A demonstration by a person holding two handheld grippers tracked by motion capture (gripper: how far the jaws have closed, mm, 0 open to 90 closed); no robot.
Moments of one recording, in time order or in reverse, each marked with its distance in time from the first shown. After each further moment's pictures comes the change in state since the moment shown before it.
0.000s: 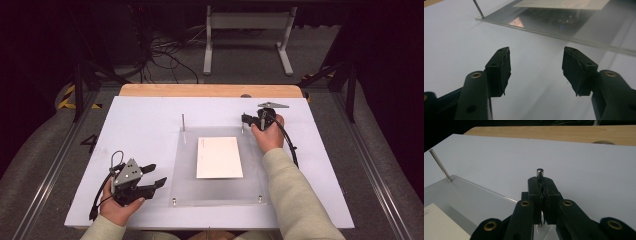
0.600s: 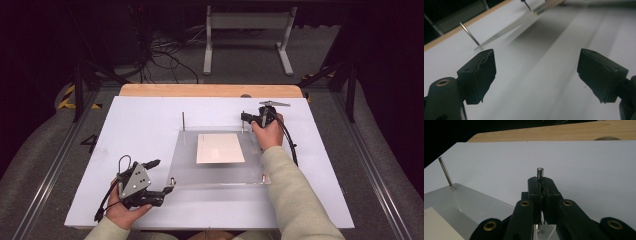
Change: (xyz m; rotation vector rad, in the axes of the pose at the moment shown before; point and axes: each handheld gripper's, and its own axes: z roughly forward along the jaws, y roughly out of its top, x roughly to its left) left arm -0.023 0.010 0.012 -0.179 0.038 0.174; right arm -0.010 0.002 0.008 -0.009 0.038 0.077
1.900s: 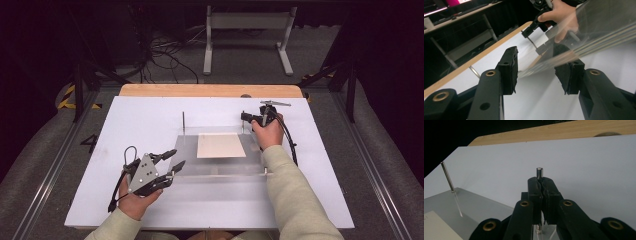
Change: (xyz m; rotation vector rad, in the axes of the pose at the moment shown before) left arm -0.003 0.038 0.014 -0.133 0.032 0.078; right arm -0.003 0.000 0.001 0.000 0.012 0.057
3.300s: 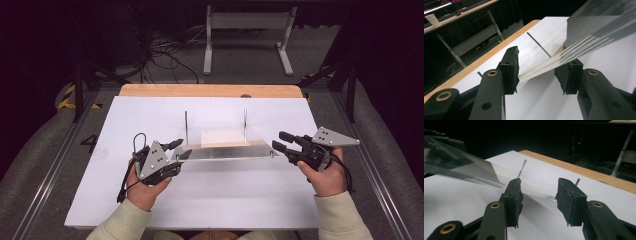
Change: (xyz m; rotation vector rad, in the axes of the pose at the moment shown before) left arm 0.009 0.031 0.015 0.053 0.036 -0.034; right arm 0.058 -0.039 -0.208 -0.191 0.170 -0.445
